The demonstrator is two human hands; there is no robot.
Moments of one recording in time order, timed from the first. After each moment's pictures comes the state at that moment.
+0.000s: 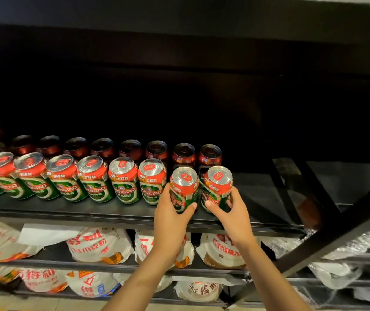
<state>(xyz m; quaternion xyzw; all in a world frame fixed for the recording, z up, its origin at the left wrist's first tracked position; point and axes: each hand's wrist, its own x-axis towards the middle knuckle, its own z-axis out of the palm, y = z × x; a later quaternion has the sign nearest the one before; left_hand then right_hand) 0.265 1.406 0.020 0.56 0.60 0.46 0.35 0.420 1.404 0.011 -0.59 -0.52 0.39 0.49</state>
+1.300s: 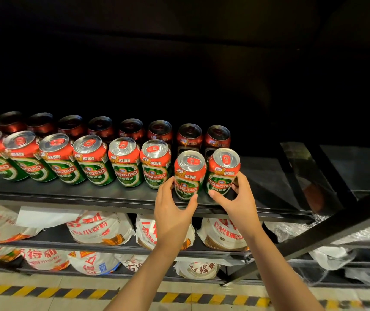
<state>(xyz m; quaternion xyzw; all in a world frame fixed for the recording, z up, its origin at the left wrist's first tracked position) 0.263 1.399 -0.015 0.55 0.62 0.50 0.27 0.418 1.407 -0.001 -0.62 -0.54 0.33 0.46</state>
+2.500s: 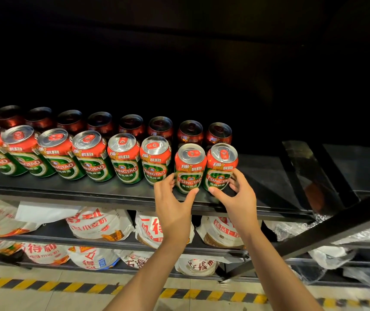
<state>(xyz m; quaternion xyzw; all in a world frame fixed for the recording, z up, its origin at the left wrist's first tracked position) 0.274 1.405 -0.015 0.50 0.64 0.54 0.24 0.412 1.410 -0.003 -0.64 -0.52 0.31 0.47</state>
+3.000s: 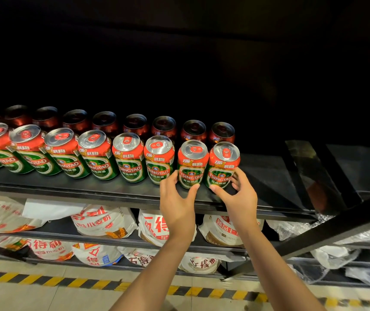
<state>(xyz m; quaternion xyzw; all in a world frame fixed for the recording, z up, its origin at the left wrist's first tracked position) 0.281 1.410 -0.013 0.47 0.66 0.53 0.24 0.406 1.412 -0.002 -0.67 -0.50 0.29 0.47</state>
